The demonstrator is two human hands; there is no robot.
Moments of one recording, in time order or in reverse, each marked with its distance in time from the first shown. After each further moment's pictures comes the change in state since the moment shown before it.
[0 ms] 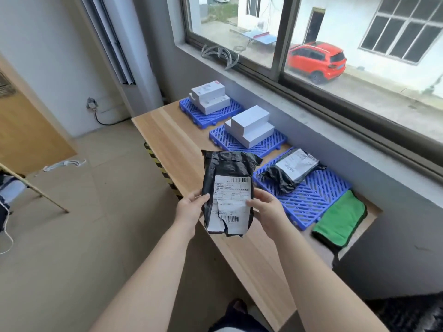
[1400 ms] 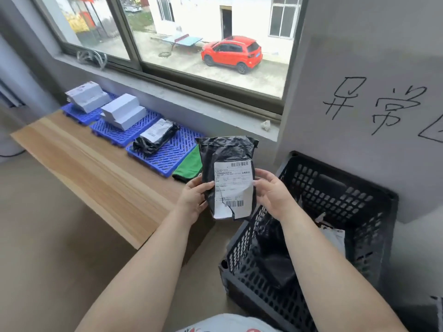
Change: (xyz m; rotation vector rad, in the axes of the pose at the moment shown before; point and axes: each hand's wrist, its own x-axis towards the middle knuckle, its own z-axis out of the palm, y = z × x) left_hand -0.338 -0.181 0.368 0.045 -0.443 -0.188; right_hand -0.298 0.010 -0.488 0.297 0.168 -0.155
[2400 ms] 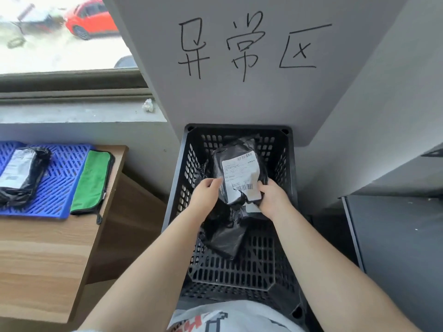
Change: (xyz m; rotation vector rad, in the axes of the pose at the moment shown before) left_hand 0.026 -0.127 0.208 1.079 -0.310 0.006; right_hand -0.040 0.052 -0.211 0.488 0.706 0.144
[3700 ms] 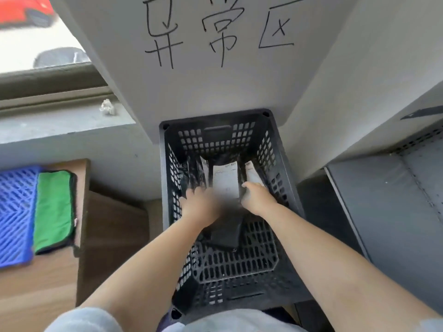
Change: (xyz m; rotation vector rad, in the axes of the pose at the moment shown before) left_hand 0.049 -0.050 -0.009 1.121 -0.226 0.443; right_hand -0.015 0.034 0.007 -1.536 0.189 -0.180
